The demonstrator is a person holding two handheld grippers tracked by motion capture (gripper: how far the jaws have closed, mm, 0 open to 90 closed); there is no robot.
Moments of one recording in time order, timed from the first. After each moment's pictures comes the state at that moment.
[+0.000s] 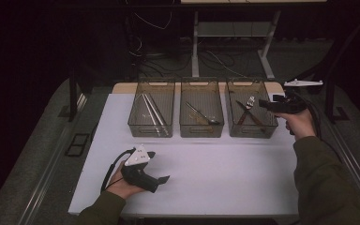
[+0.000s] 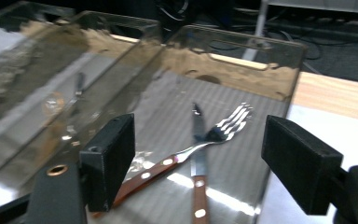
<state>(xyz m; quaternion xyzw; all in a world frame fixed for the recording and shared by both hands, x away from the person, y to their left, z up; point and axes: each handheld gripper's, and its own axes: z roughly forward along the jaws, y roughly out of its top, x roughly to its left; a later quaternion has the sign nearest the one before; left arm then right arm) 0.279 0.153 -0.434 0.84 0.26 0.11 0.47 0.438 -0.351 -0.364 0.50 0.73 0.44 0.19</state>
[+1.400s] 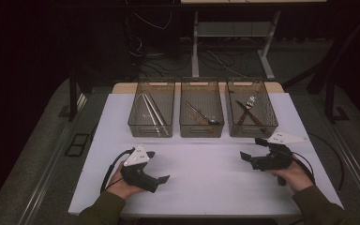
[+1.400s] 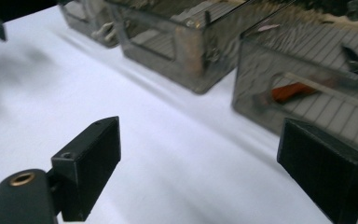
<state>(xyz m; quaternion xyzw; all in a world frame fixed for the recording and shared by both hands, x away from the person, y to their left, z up) 0.277 0.155 -0.431 0.84 0.26 0.11 0.47 0.298 -0.288 -0.424 0.39 0.78 0.47 0.16</state>
